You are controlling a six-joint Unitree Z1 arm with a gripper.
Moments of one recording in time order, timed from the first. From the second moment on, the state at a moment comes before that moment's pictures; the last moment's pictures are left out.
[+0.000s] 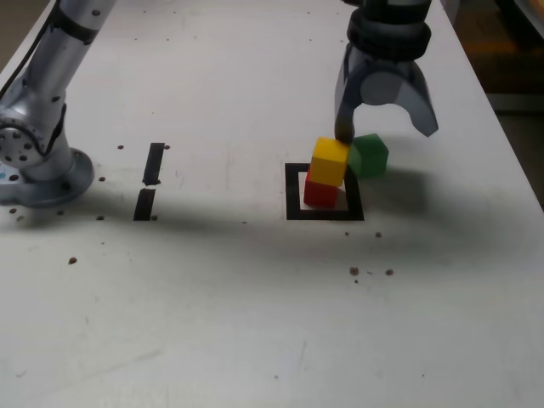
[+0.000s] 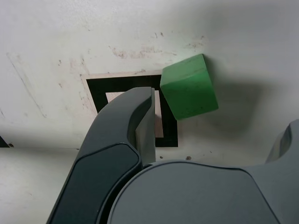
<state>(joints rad) 0.04 2.21 -1.92 1.41 -0.02 0.16</state>
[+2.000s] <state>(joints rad) -0.03 2.09 -1.83 1.39 -0.02 0.16</state>
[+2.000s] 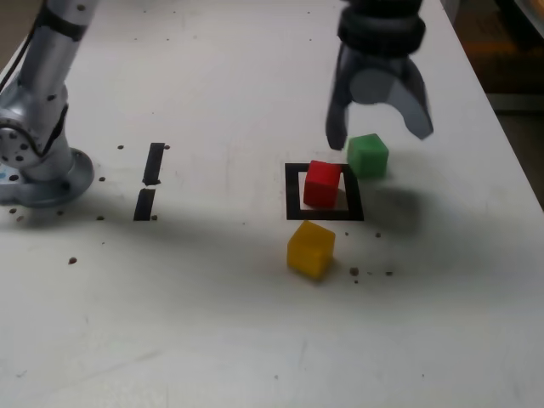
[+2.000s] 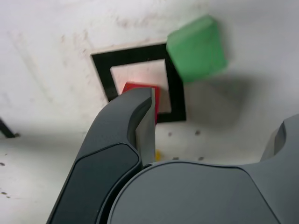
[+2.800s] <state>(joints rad) -0.08 1.94 -1.62 1.30 -0.04 0.20</state>
